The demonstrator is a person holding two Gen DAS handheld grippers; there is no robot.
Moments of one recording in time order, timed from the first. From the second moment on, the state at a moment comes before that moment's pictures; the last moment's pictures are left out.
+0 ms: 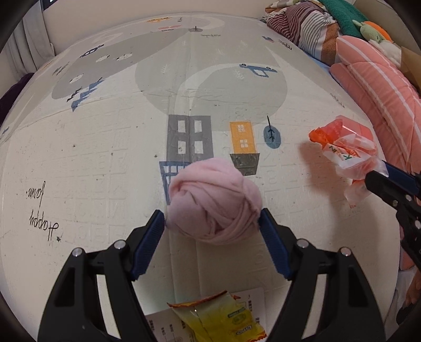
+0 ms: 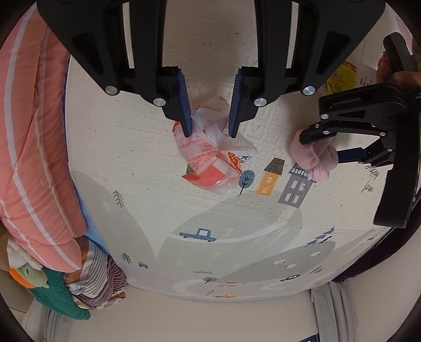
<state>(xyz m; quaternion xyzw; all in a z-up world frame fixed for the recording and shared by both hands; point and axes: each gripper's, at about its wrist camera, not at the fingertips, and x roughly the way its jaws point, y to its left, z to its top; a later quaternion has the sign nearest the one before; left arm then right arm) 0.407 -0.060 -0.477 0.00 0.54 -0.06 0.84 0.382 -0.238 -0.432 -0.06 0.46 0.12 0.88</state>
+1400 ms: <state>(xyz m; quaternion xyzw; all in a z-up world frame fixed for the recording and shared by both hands) 0.076 0.016 -0.164 -0.07 0.45 0.01 0.89 0.112 -0.150 -0.181 -0.12 0.42 0.27 0.86</state>
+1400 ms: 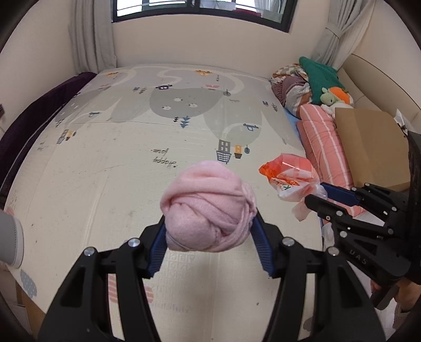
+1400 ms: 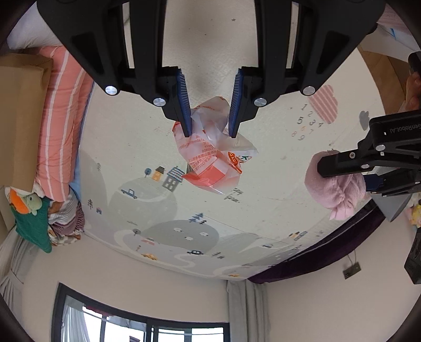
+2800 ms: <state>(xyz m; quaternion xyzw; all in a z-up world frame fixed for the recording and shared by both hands) -0.274 0.471 -0.059 -0.20 0.33 0.33 0.86 -0.142 0.406 -0.074 -0.21 0.29 0.55 0.75</state>
